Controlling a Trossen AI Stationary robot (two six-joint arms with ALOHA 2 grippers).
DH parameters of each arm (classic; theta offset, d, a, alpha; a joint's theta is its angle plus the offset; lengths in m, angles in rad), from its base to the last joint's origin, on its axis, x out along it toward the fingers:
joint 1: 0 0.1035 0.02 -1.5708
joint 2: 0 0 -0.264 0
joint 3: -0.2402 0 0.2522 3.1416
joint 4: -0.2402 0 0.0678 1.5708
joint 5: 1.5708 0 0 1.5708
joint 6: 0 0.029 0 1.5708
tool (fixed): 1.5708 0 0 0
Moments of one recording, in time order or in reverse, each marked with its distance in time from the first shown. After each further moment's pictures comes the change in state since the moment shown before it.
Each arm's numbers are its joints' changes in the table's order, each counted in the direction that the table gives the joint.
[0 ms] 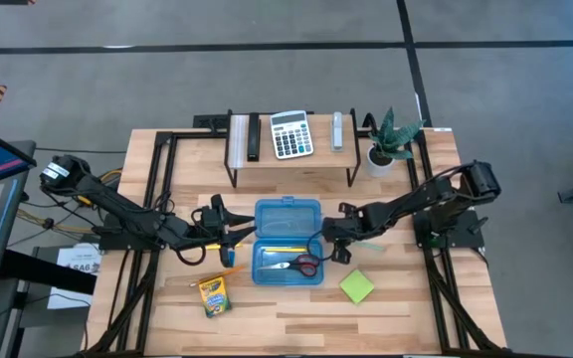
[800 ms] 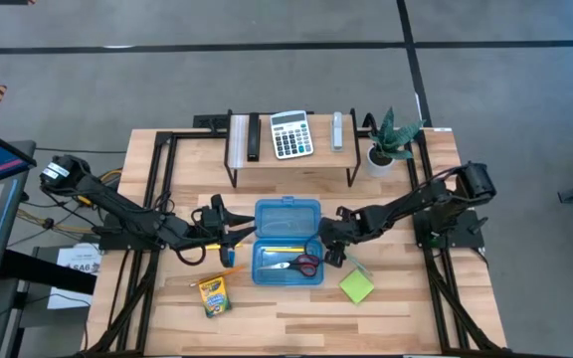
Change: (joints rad) left arm 0.000 0.000 0.000 0.001 0.001 0.000; right arm 0.012 0.067 -0.008 0.119 0.003 0.112
